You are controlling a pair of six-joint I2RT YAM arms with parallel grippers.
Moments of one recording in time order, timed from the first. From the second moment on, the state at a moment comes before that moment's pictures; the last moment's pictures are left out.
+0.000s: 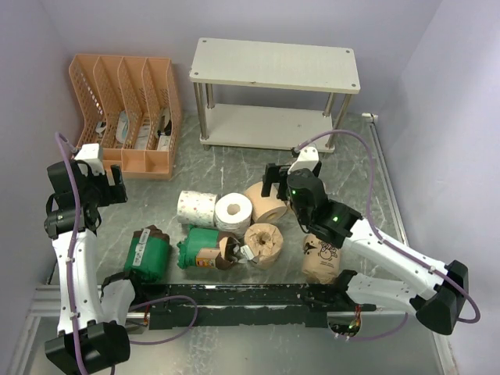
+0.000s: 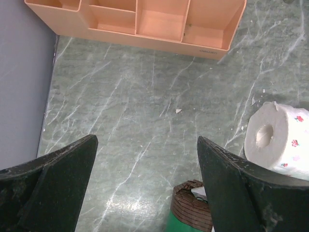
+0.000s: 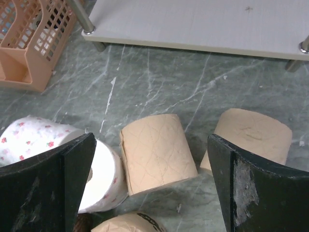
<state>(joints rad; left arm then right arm) 0.33 0.83 0.89 -0.65 0.17 0.11 0.87 1.03 0.89 -0.22 0.62 0.37</state>
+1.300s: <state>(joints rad) 0.31 0.78 0.89 -0.65 0.18 0.12 1.24 1.59 1.14 -0.44 0.50 0.17</state>
